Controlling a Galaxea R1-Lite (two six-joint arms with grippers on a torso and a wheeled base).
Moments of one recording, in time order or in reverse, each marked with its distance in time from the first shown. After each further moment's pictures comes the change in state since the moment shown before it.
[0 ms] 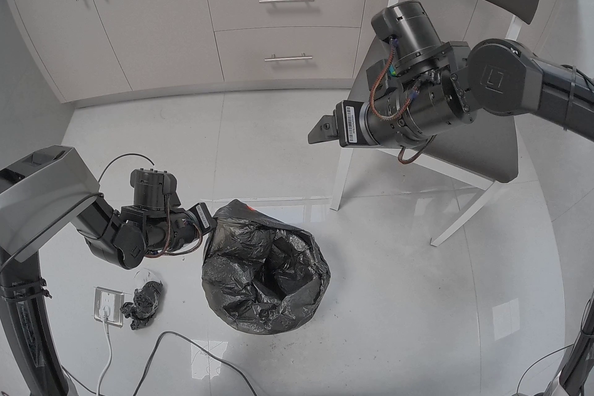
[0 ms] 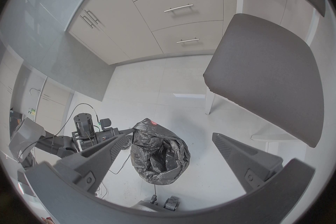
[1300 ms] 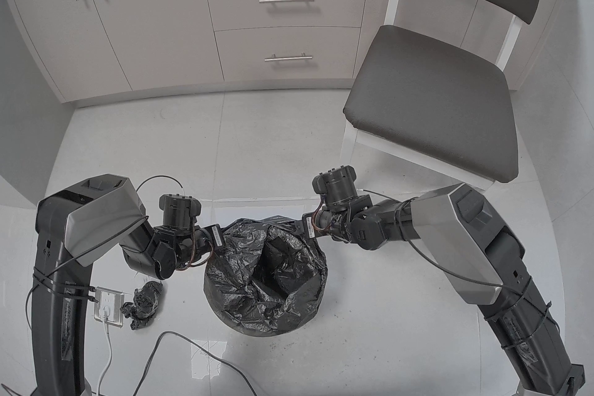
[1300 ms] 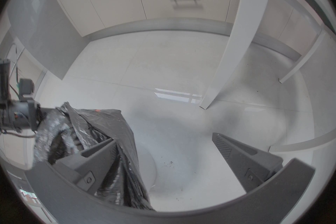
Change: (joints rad) left arm 0.000 0.317 -0.210 -0.074 0.200 0.202; right arm -0.083 0.659 0.000 -0.653 -0.116 -0.187
